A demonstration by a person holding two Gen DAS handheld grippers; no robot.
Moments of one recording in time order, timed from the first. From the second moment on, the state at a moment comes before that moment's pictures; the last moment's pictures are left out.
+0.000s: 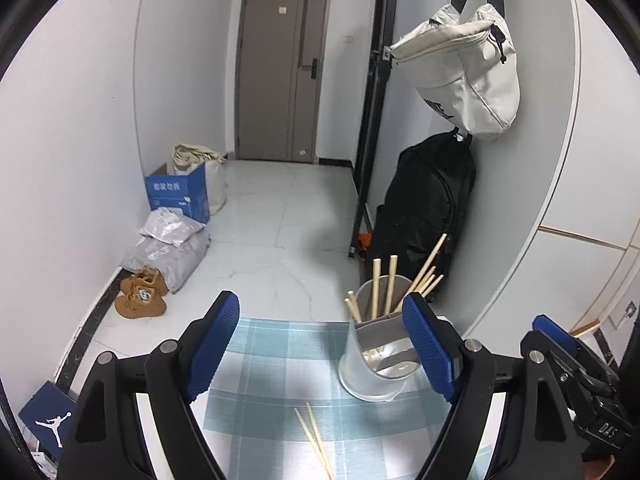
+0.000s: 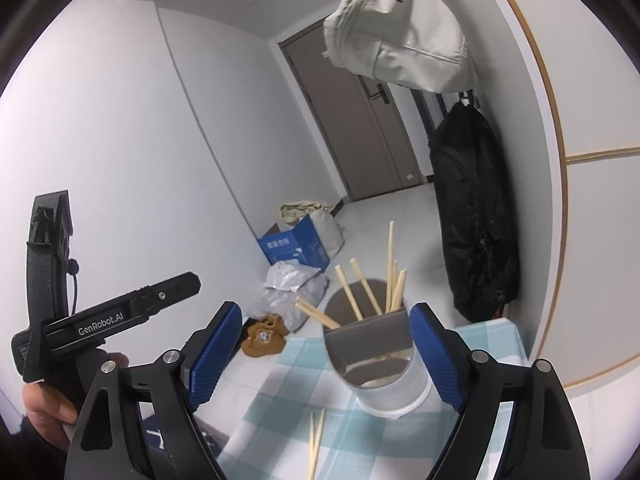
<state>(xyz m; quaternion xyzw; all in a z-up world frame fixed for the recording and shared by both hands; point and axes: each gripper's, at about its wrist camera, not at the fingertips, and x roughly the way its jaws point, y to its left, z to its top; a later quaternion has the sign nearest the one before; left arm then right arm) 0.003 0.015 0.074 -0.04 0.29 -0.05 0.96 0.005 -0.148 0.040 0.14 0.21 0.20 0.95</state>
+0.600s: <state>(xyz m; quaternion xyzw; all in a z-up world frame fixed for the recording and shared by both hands) -0.005 0.046 -0.009 -0.07 0.32 -0.02 0.95 -0.010 -0.103 -0.019 0.08 0.24 0.21 0.94</state>
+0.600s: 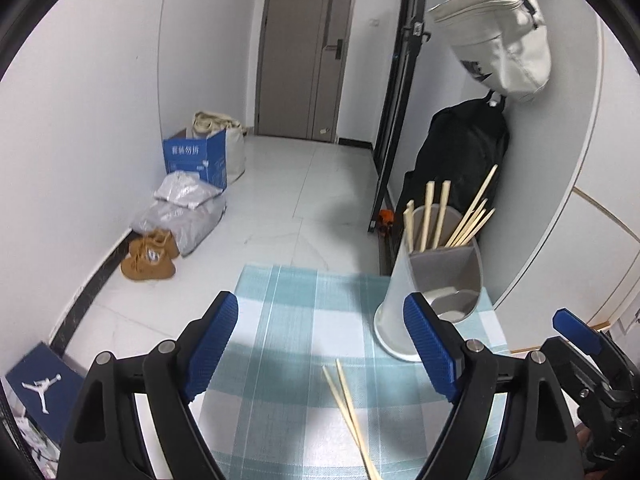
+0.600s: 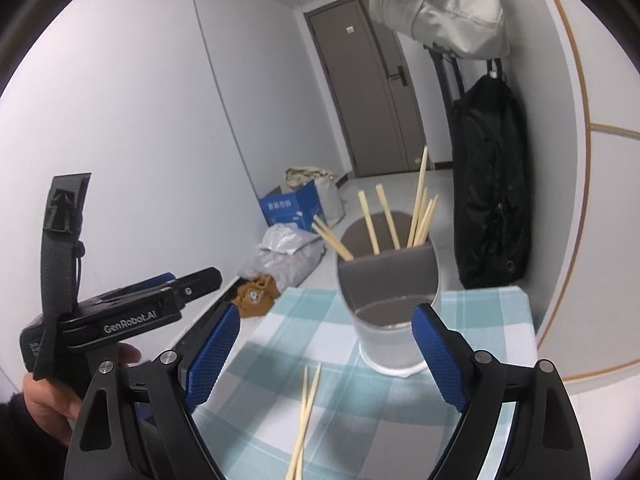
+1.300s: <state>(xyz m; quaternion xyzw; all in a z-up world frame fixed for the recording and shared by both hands) 0.012 0.089 -0.065 -0.12 0.38 0.02 0.92 0.022 -0.056 -0.105 0.04 0.40 0.23 0.89</state>
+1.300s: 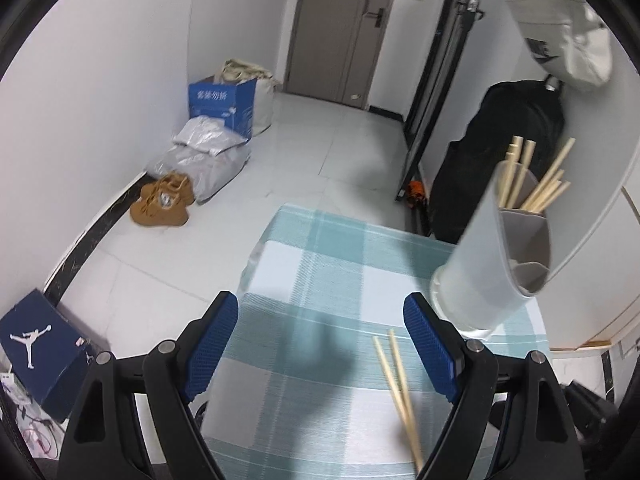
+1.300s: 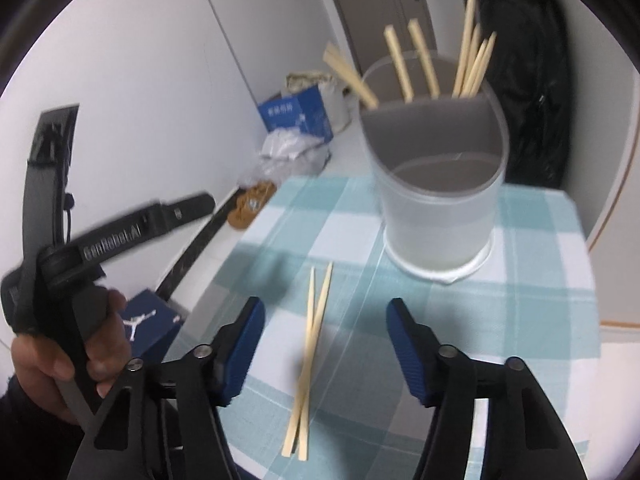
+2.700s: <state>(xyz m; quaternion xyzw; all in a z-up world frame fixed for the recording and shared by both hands) 0.024 0.181 -0.093 -0.24 0.43 0.08 0.87 0.113 0.035 -0.154 -0.09 0.51 0.16 0.84</state>
